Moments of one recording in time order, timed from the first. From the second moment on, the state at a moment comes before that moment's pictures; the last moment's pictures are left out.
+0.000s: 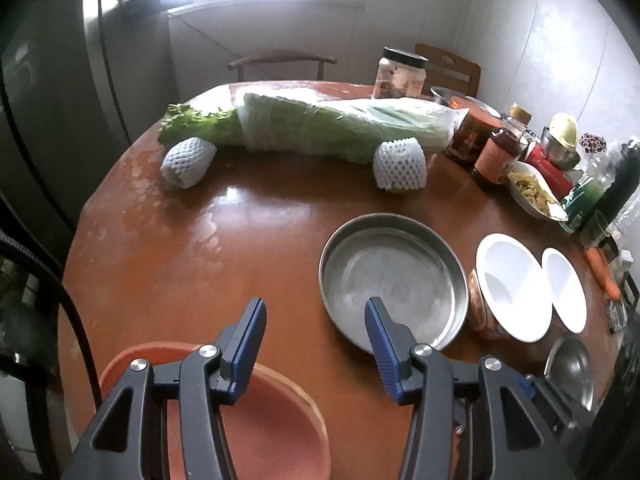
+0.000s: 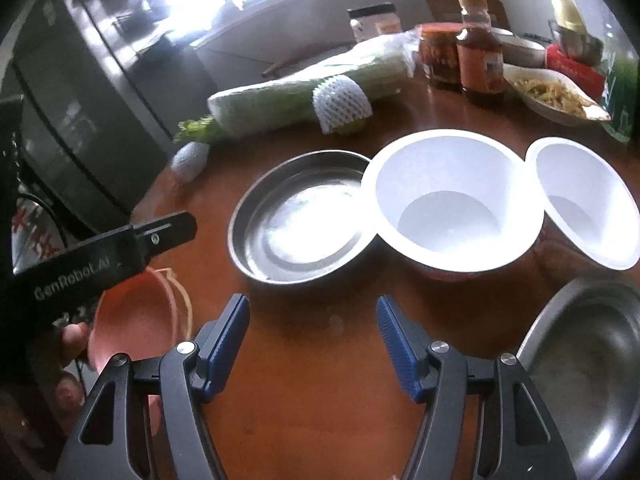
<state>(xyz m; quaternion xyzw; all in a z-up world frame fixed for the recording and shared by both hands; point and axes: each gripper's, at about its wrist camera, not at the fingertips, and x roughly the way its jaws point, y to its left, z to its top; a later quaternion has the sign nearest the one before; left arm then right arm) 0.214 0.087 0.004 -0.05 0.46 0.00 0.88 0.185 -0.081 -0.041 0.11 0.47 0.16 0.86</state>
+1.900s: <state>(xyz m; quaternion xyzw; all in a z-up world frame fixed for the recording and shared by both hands) 0.193 0.104 0.018 -0.05 0.45 0.01 0.89 0.173 -0.046 -0.006 0.06 0.38 0.18 0.90</state>
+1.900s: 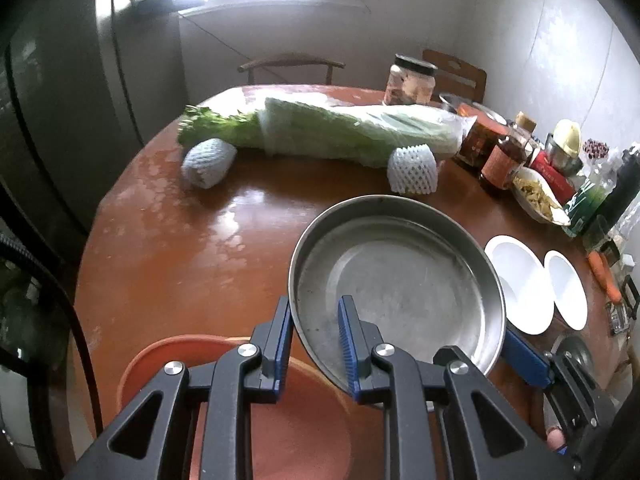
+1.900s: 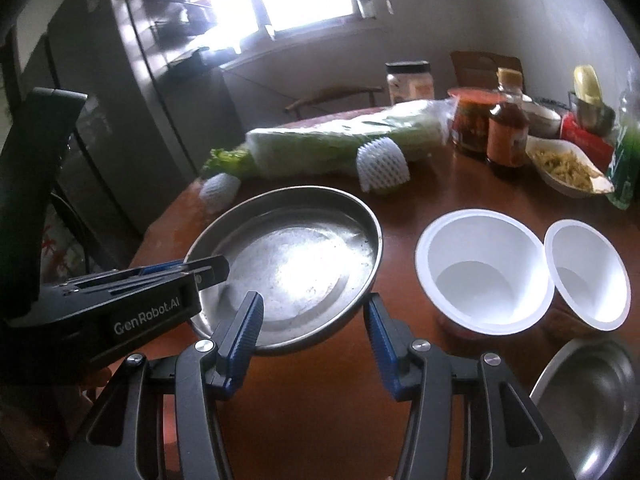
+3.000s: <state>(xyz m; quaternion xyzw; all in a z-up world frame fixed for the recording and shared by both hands) 0.067 0.157 0.053 -0.09 0.38 0.07 0.92 0.078 0.008 0.036 -0.01 0.33 0.26 0.91</state>
